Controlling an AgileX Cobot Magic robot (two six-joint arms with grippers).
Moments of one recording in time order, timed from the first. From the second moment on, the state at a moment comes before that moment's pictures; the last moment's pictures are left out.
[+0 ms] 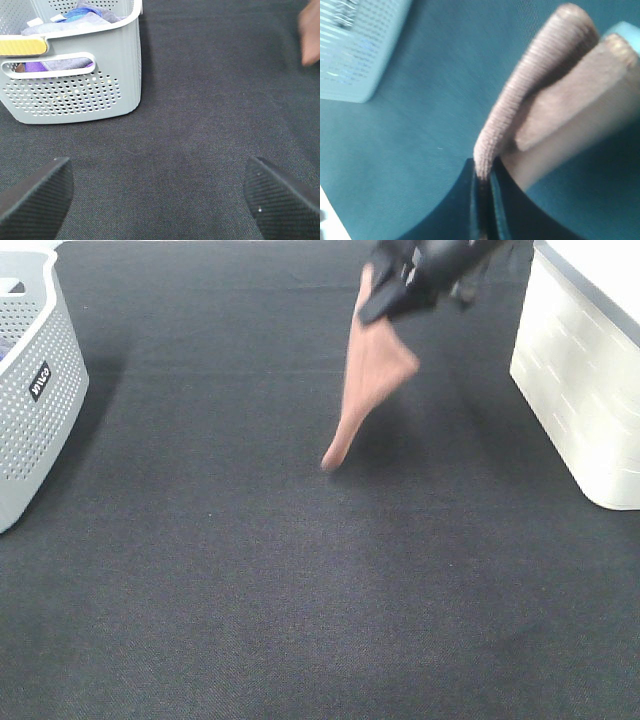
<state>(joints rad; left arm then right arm) -0.01 0.00 -0.50 -0.08 1.06 0.05 0.22 2.17 -2.01 0.74 1.14 -0.42</state>
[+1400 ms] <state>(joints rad) -0.01 0.00 -0.50 -0.08 1.06 0.05 -0.35 2.11 -2.23 0.42 1.22 -0.19</state>
